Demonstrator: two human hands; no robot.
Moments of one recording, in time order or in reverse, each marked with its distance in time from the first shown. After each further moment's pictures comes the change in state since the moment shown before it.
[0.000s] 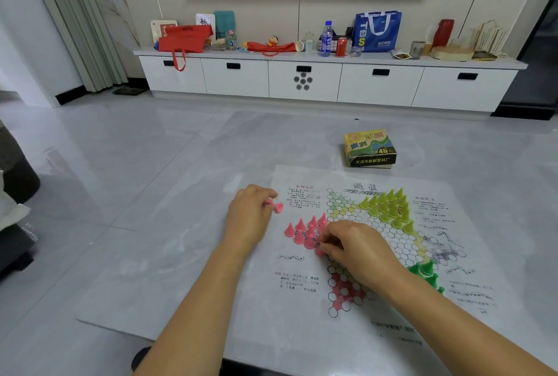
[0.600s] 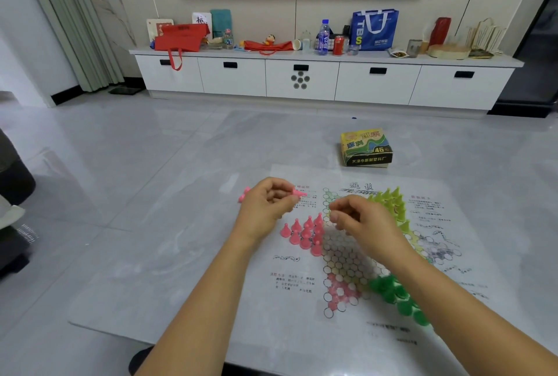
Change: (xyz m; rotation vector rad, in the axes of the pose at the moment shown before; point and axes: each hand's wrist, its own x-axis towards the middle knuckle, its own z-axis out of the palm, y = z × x) left_hand -0.008 0.047 -0.011 -0.779 -0.119 -0.173; right_hand 0.010 0.008 -0.024 0.490 0.112 0.230
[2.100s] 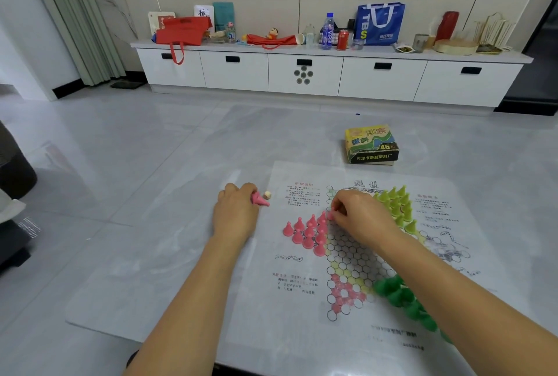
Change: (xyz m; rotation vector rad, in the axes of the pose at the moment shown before) left_hand 0.018 -0.034 -0.033 0.865 0.177 -0.109; right_hand 0.043 0.019 0.013 -0.588 -0.070 -0.077
